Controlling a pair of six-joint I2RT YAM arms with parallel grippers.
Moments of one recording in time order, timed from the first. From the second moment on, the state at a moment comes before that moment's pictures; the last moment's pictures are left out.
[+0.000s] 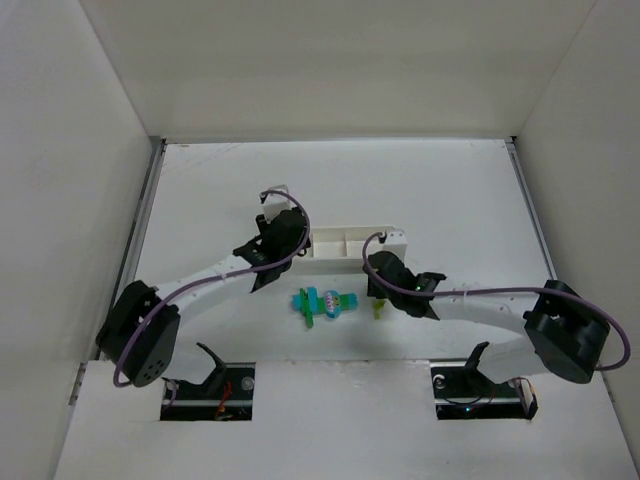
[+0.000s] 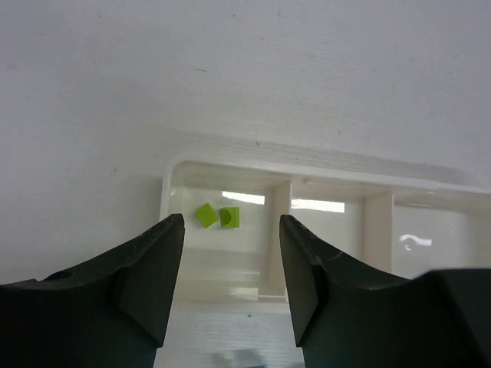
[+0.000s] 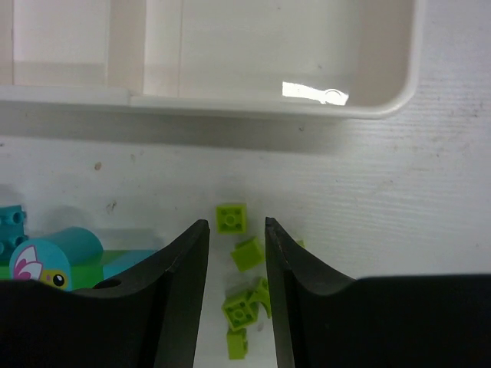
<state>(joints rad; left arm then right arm) -0.70 1.40 0.80 -0.04 -0.56 -0.62 0.92 1.35 0.64 -0.15 0.51 0.69</state>
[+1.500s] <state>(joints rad) -0.28 0.84 0.30 0.11 -0.43 -0.83 0.96 1.88 1.31 -0.04 0.33 0.59</state>
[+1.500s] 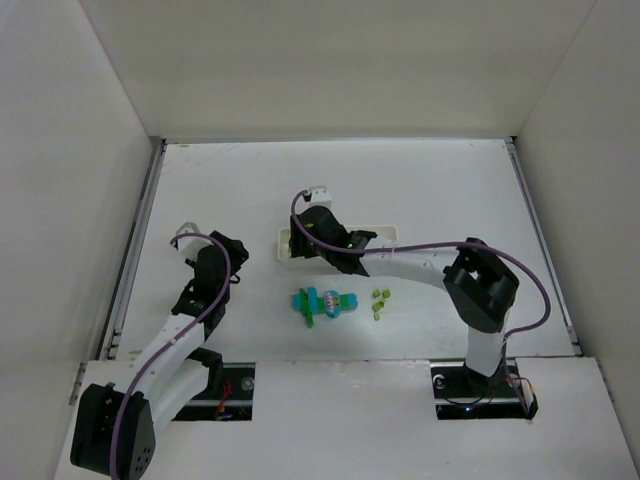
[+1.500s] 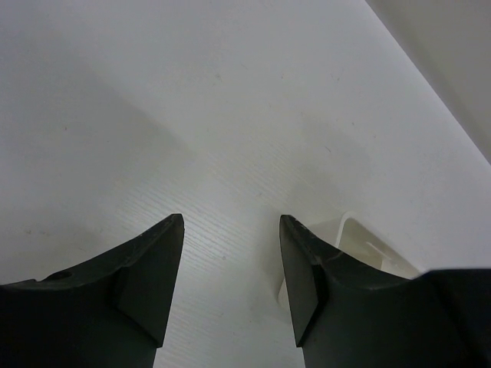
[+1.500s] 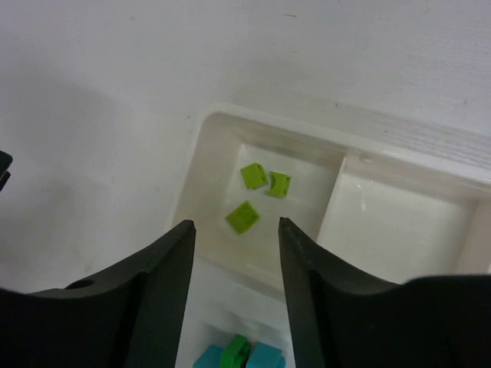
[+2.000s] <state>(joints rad) -0.35 0.88 0.32 0.12 -0.42 -0.82 0.92 1.17 0.62 -0.16 0.53 0.77</state>
